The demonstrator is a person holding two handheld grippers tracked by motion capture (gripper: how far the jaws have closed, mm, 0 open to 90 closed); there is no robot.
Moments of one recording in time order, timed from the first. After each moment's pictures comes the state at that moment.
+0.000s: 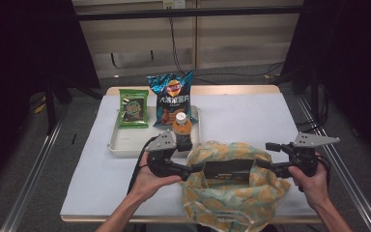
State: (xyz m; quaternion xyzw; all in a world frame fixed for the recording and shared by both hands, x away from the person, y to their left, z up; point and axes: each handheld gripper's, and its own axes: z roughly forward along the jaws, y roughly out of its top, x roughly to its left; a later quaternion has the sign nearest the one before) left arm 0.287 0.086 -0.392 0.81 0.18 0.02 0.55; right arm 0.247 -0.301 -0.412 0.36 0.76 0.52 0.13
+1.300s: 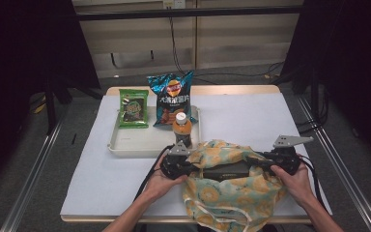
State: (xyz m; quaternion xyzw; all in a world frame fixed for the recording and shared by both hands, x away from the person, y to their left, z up) left arm 0.306 0.063 -0.475 0.87 0.21 -0.01 0.44; right arm 0.270 -0.284 -0.450 0.38 0.79 0.47 0.10
